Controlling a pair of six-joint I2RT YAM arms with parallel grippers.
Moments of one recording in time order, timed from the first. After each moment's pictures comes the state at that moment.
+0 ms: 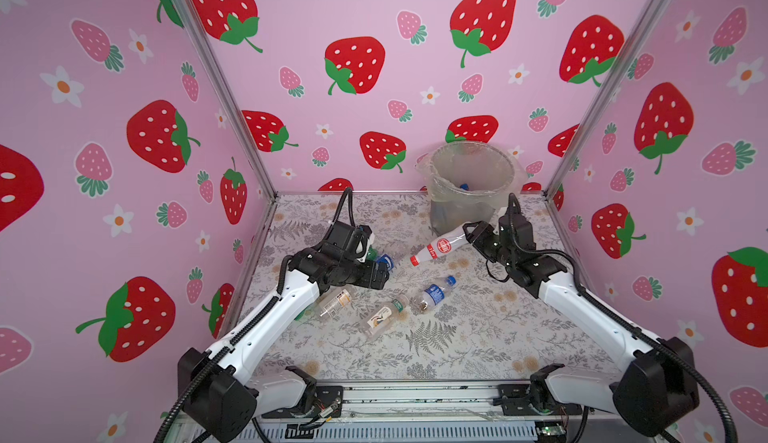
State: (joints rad) left arm -0.48 1.25 1.14 -0.86 0.16 -0.24; right arm 0.52 1.24 0.96 -0.19 0.02 0.95
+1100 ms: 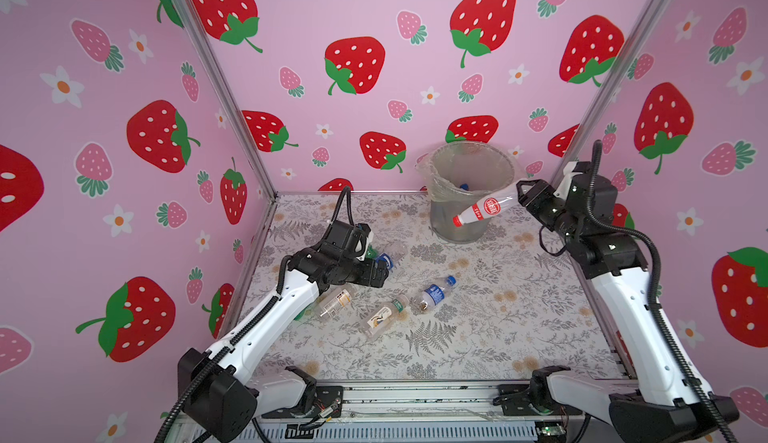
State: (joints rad) left arm -0.47 1.25 1.14 -0.84 0.16 -0.24; right arm 0.26 1.17 1.48 -0.58 0.01 0.74
